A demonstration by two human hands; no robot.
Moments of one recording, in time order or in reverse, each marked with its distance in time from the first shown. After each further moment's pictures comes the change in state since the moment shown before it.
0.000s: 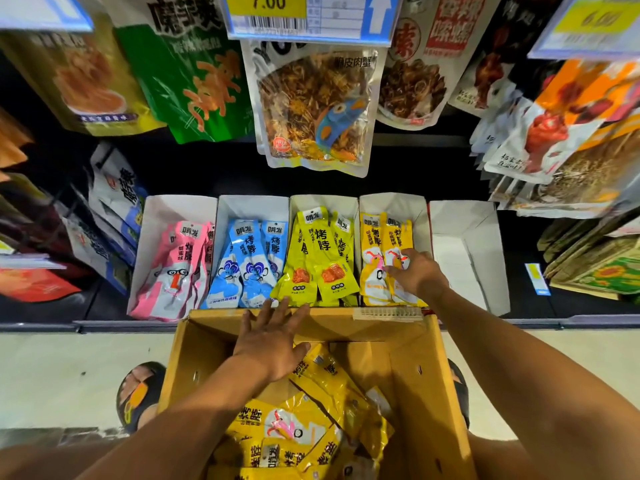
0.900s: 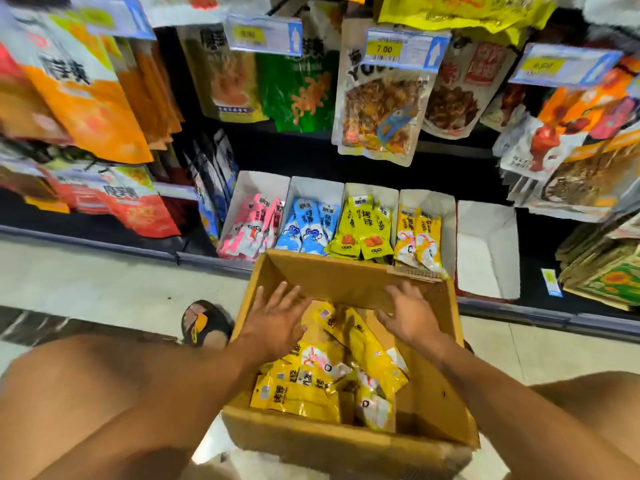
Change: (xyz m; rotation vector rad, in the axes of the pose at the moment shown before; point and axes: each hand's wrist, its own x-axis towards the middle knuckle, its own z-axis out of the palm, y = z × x) left_hand -0.142 -0.059 0.087 0.131 0.337 0.043; right_hand -0.231 -0.028 0.047 -0.314 -0.017 -0.450
